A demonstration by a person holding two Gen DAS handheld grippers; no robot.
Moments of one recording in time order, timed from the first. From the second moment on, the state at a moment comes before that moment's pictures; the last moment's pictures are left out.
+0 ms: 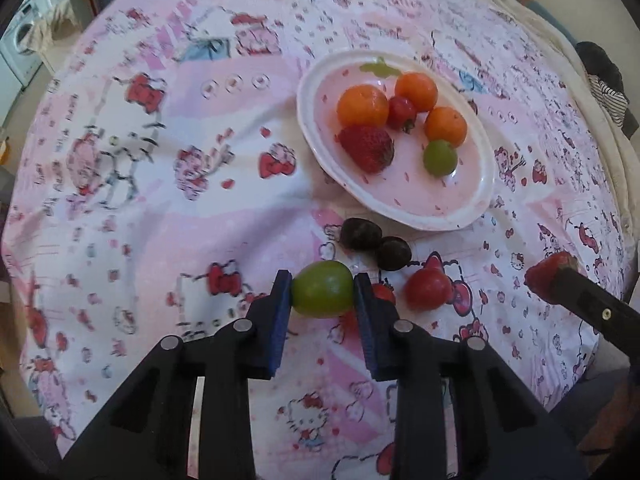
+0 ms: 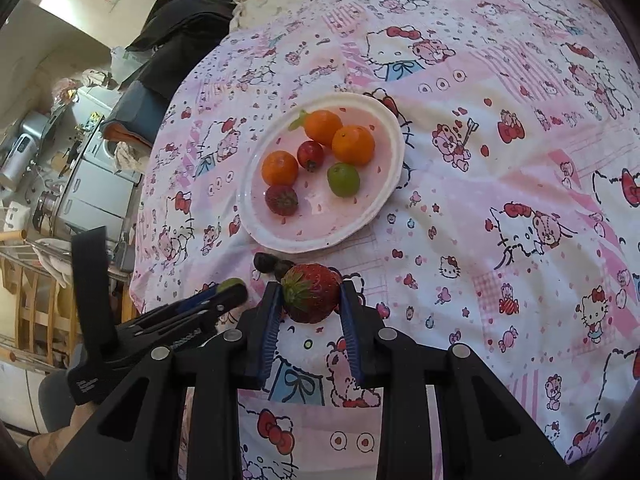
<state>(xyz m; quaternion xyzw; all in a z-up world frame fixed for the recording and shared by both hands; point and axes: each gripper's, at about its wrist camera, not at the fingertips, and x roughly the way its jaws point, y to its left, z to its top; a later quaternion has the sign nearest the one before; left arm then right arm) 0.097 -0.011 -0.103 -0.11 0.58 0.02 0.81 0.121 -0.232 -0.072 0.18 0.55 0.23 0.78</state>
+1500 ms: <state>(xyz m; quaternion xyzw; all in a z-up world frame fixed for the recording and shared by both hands) 0.254 -0.025 -0.088 -0.04 0.51 -0.03 0.86 0.254 -0.238 -0.111 0.22 0.60 0.23 0.74</state>
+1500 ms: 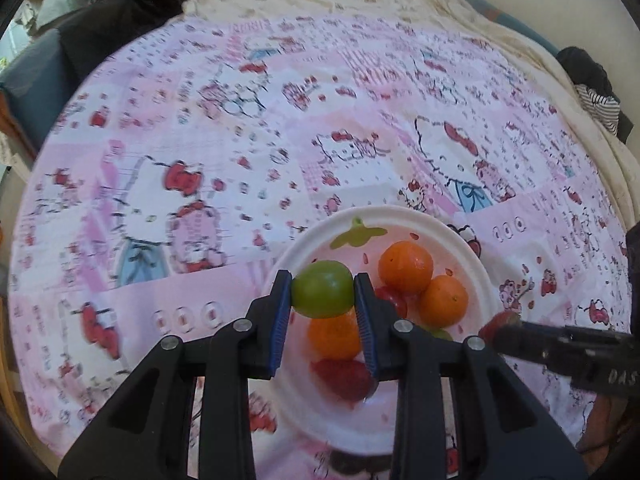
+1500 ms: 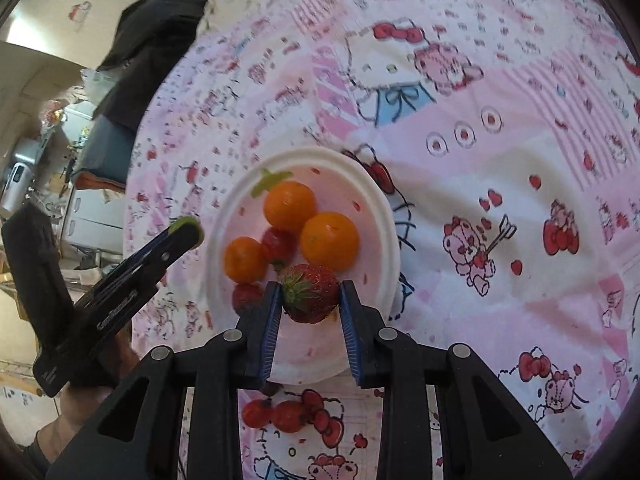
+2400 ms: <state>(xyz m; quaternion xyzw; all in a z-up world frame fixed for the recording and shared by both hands) 0.262 -0.043 -0.109 0.01 0.52 -0.03 0.85 0.257 -0.245 -0.118 0.23 0.60 0.21 0.73</state>
